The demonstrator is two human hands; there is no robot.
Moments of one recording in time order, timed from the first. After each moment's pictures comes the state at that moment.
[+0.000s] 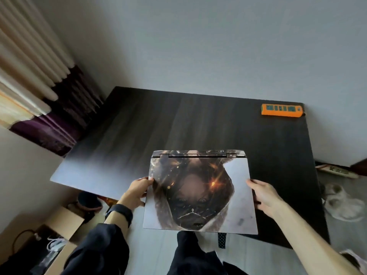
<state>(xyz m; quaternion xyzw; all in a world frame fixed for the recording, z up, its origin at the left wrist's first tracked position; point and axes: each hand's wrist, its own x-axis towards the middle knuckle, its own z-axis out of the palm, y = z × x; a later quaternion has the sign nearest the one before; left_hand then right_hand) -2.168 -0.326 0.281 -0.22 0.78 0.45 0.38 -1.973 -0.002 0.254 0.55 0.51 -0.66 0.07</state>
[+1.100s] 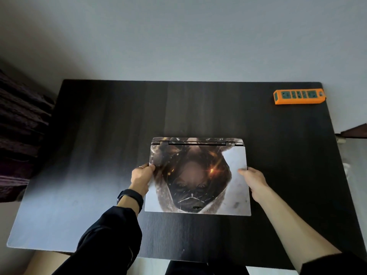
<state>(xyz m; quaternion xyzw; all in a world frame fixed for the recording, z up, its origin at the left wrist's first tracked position) -2.401 -0.236 0.159 -0.25 0.80 0.43 0.33 -2.175 0.017 0.181 0.69 0.46 -0.55 0.07</state>
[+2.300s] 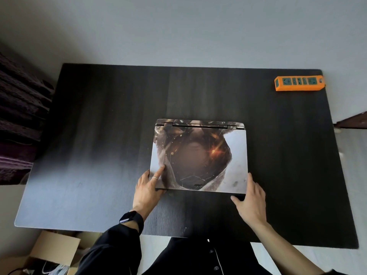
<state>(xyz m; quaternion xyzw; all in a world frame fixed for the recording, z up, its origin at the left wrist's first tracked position) -2.314 -0.320 0.156 0.24 0.92 0.13 0.28 -2.074 -0.083 0.158 0.52 0.79 -0.27 0.15</state>
